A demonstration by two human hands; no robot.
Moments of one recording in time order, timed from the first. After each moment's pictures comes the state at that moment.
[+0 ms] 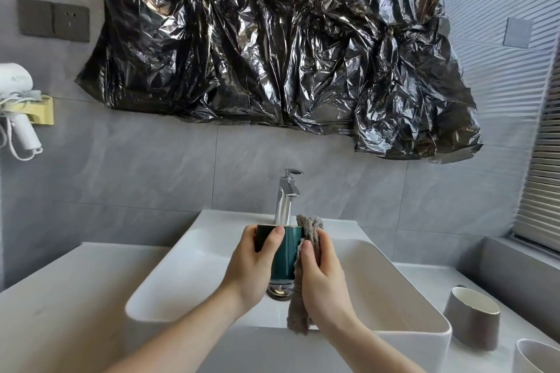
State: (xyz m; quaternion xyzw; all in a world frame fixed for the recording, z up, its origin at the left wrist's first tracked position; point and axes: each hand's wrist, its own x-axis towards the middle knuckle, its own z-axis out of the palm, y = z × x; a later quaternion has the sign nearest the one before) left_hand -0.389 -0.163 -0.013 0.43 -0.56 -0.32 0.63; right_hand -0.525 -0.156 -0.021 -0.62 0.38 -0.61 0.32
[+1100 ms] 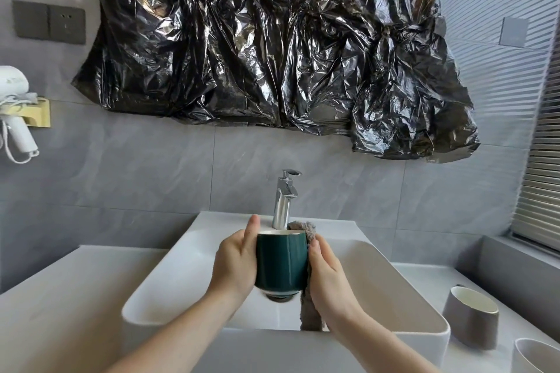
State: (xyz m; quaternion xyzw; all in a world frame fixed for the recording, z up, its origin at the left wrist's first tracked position) left_hand -0.379 -0.170 -0.010 0.47 -0.54 -0.27 0.64; right_hand -0.537 -0.168 -0.020 -0.60 0.39 -0.57 0.41
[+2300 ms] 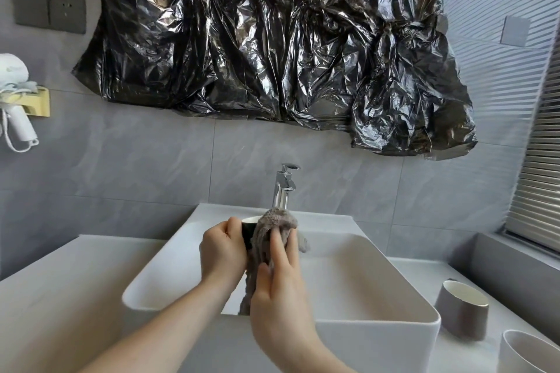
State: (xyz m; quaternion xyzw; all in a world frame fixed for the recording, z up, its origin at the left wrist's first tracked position) left_hand -0.370 -0.182 -0.013 0.60 -0.44 -0.18 0.65; right_hand -0.484 -0.116 -0.030 -0.74 0.43 -0.49 0.16
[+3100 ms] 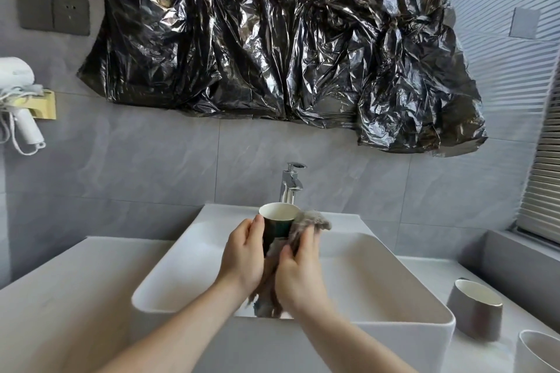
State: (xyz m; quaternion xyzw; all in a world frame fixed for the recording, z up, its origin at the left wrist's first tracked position) left_hand -0.380 -0.176 -0.015 0.47 -0.52 -0.28 0.66; right_hand -0.488 -0.153 -0.018 -0.65 0.46 -0.55 0.26
